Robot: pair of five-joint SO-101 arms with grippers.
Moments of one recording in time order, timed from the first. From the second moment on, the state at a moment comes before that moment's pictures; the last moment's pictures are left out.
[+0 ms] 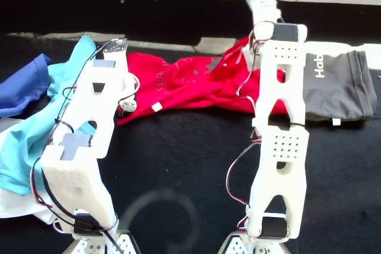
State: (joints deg) left arm -4.6 26.4 4.1 62.0 6.7; right arm -1.8 51.8 -68.1 90.9 23.2
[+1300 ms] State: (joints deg) left arm -4.6 26.6 3.5 65.2 6.7; right arm -22.1 58.5 -72.6 88.2 11.5
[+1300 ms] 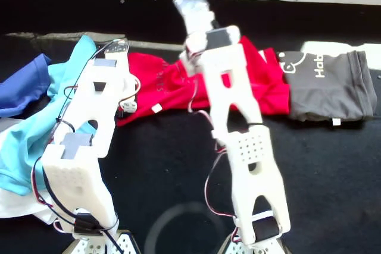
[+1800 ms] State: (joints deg) left arm -8.1 26.9 1.7 65.5 6.7; right arm -21.0 64.4 -72.9 98.9 17.9
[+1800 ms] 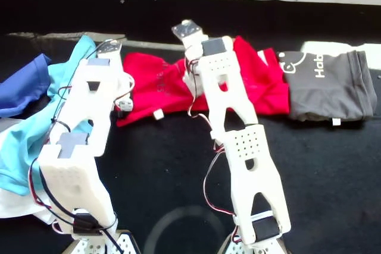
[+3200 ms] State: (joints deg) left arm -9.8 27.4 -0.7 66.9 6.7; right arm 6.5 30.0 -18.6 89.9 28.9
